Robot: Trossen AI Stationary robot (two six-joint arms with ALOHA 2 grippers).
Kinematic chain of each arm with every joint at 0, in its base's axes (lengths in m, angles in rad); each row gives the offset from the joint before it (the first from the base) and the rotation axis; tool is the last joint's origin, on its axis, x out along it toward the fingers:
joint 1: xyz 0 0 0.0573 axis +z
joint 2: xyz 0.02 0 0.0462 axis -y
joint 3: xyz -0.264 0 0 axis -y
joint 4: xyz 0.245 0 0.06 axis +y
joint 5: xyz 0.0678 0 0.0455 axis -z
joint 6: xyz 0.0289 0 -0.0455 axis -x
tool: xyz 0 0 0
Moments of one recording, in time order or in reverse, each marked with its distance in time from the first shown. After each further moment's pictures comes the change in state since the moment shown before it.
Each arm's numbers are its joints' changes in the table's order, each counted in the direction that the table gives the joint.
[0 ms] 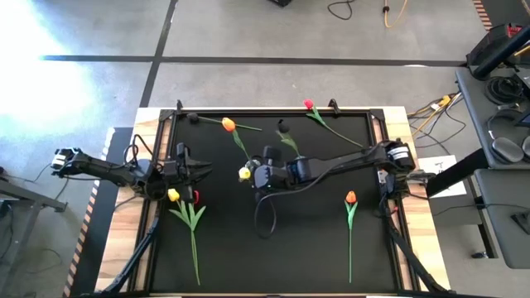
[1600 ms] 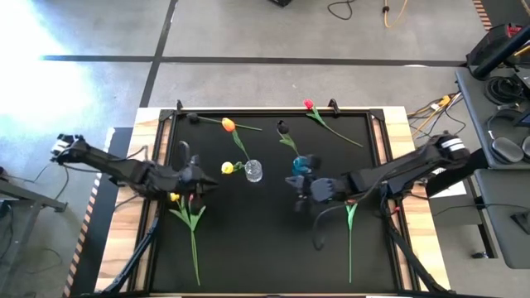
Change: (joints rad) left arm -0.151 -0.317 0.400 0.762 -0.041 0.535; right arm 0.153 0.527 -0.719 -0.397 0.140 -0.018
